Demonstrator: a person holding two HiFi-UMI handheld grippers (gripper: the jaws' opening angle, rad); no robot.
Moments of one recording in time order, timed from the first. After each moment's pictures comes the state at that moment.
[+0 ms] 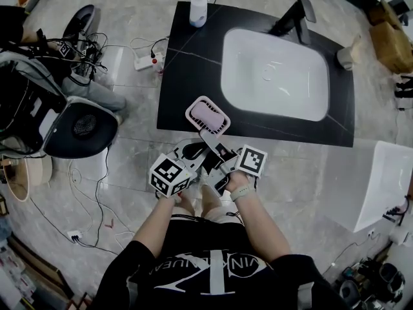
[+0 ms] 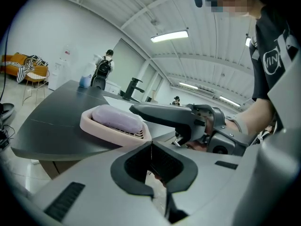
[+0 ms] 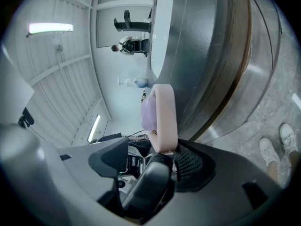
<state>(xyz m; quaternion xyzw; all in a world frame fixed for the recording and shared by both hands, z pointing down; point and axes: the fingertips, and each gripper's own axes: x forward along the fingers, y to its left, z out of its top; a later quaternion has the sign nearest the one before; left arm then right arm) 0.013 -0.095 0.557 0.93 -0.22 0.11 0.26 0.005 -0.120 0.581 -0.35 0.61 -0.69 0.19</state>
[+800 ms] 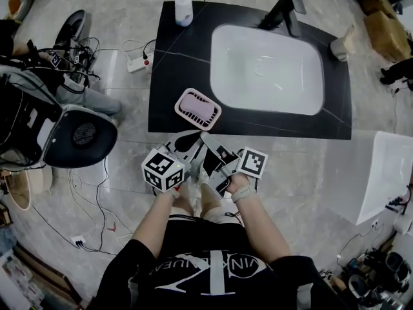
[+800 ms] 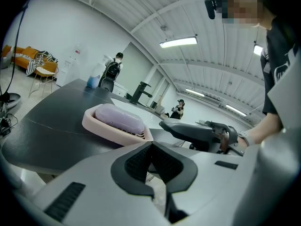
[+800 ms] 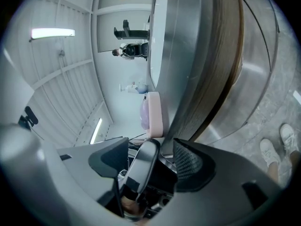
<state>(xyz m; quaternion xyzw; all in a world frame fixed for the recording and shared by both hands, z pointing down) 0.015 -0.126 0.556 0.92 -0.25 0.08 0.29 0.030 -0.115 0.583 -0.35 0.61 -0.68 0.21</state>
